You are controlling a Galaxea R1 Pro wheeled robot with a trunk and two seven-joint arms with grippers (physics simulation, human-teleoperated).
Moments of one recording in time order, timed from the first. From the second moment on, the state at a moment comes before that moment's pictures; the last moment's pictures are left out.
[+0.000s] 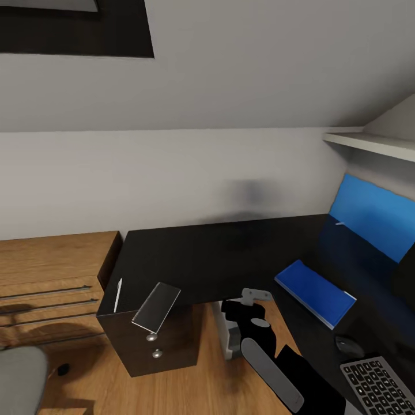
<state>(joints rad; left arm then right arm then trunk) -0.09 -0.07 -0.33 -0.58 0.59 -0.18 0.46 -0.47 -0.08 0.74 -1.44 -0.87 0.43 -0.92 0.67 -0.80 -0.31</state>
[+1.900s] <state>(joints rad) -0.09 -0.07 -0.33 -0.58 0.60 -0.17 0.47 -0.47 -0.08 0.75 -1.44 -0.78 0.34 -0.92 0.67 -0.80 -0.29</state>
